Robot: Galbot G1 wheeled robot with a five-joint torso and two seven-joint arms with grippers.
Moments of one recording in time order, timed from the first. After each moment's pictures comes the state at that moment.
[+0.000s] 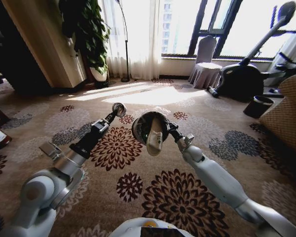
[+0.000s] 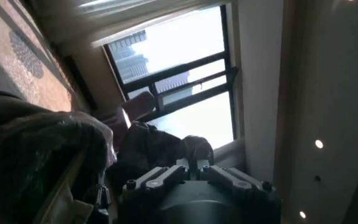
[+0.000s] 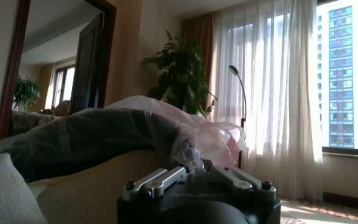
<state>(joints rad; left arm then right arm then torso) 1.40 -1.09 -0.79 -2.52 -2.01 0.37 -0.28 -0.50 1.07 -0.24 1.39 0.64 0.28 -0.02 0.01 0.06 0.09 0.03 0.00</state>
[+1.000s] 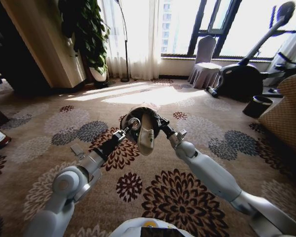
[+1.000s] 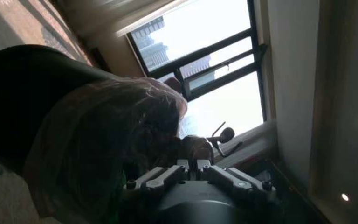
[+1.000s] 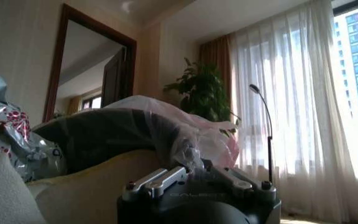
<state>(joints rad) 1.32 -1.09 -0.58 -2.35 -1.74 0.38 -0.23 -0.56 1.02 -0.25 1.60 0.71 0.30 -0.02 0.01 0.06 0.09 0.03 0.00</state>
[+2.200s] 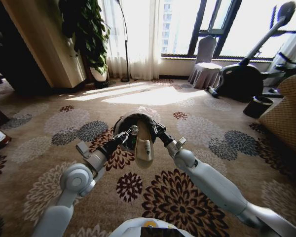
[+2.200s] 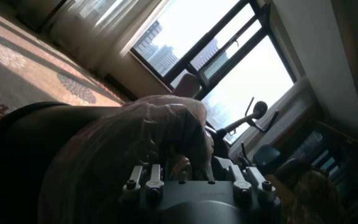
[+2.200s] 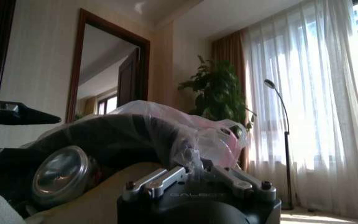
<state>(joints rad) 1.29 -1.06 -0.53 -2.32 -1.38 0.42 -0.19 -0.66 0.98 -0.25 1.71 0.68 0.30 -0.02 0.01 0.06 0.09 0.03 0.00</state>
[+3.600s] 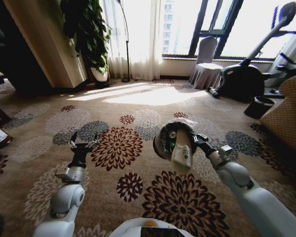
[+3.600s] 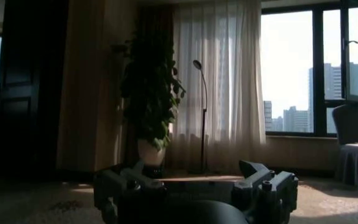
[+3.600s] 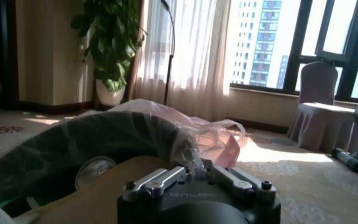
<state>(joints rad) 1.59 -1.32 -0.77 -2.15 -0.34 -0.10 -0.10 -1.45 0.86 0.62 2.04 0.58 -0.08 -0.02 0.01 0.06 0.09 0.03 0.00</state>
